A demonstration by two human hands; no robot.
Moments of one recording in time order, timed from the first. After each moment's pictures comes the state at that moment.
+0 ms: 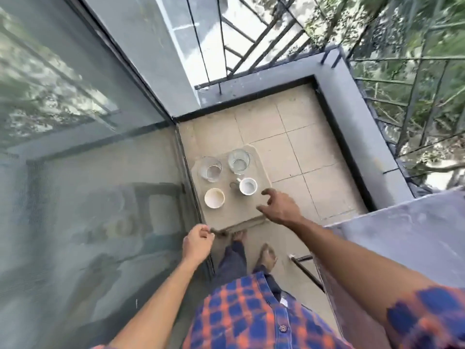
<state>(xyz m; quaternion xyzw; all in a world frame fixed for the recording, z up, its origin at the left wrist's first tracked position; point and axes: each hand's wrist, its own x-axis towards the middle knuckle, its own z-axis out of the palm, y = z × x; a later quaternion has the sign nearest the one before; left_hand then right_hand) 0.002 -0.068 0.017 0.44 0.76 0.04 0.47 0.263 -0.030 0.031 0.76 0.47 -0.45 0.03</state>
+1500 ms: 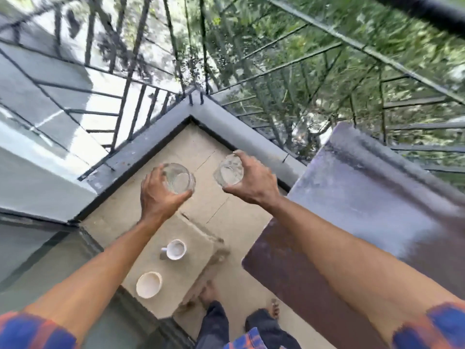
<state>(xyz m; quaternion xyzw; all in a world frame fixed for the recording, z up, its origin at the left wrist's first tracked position) 0.232 0.134 0.104 0.80 0.46 0.15 0.34 0.419 -0.025 0.146 0.89 0.36 -0.19 -0.19</state>
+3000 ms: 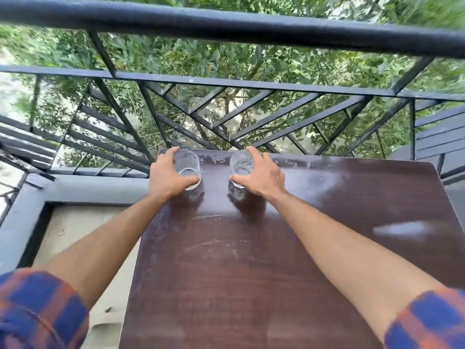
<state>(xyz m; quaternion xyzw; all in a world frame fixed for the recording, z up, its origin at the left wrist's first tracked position) 0.703 -0.129 0.110 0.93 0.14 -0.03 0.34 0.725 -0.385 0.126 0.97 -0.01 -0.12 -0.23</state>
